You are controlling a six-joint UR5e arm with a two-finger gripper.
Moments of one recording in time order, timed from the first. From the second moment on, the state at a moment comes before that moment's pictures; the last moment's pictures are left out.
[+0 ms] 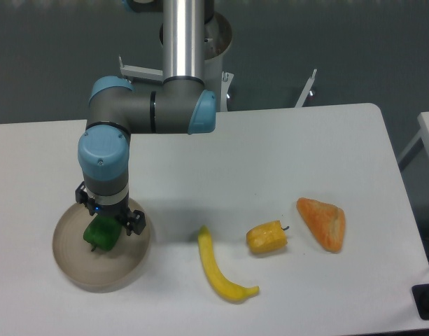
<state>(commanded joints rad) 1.83 -2.16 -1.32 -1.17 1.43 0.41</state>
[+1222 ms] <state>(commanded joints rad) 1.81 -2.17 -1.33 -1.17 1.44 0.36</state>
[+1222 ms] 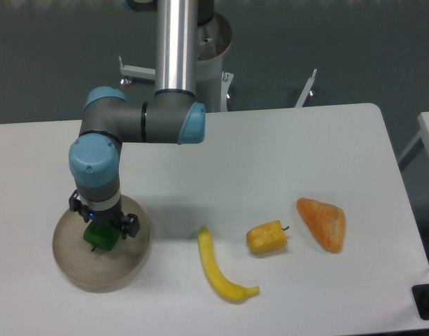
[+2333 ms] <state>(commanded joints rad) 1.81 -2.18 -1.32 -1.16 1.43 0.34</state>
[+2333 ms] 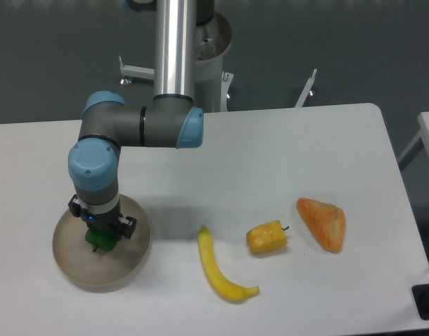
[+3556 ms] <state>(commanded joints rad) 1.86 -2.12 -1.25 -1.27 1.45 0.51</state>
